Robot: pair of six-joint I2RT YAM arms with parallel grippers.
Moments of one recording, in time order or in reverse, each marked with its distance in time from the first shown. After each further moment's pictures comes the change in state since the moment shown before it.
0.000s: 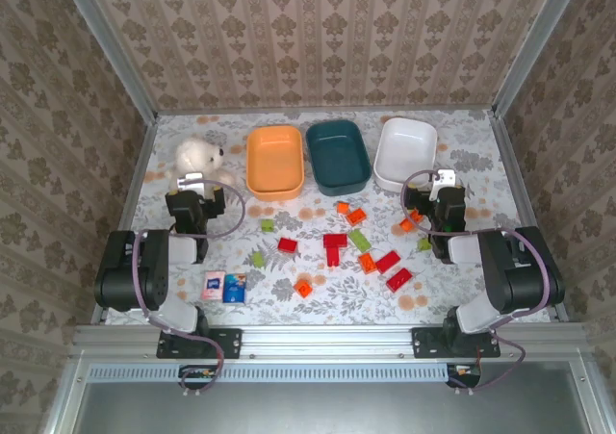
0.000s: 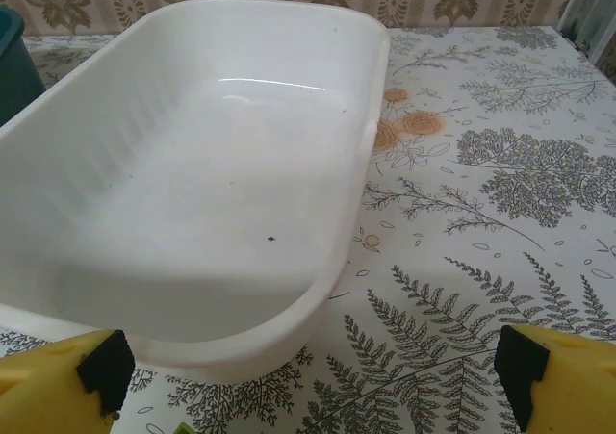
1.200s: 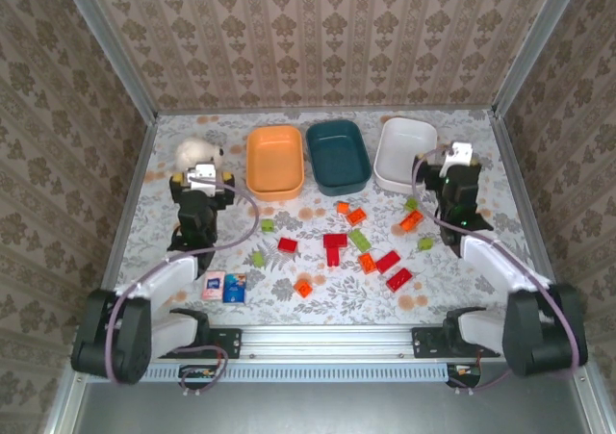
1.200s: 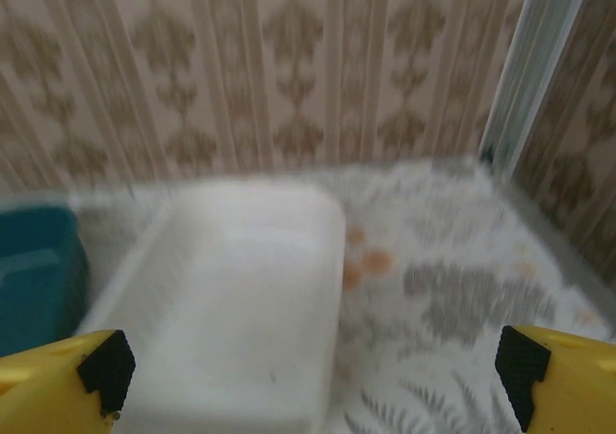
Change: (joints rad) left arm -0.258 -0.447 0.040 -0.228 -0.223 0.108; right arm 0.073 -0.395 0.282 -0.500 0.158 0.053
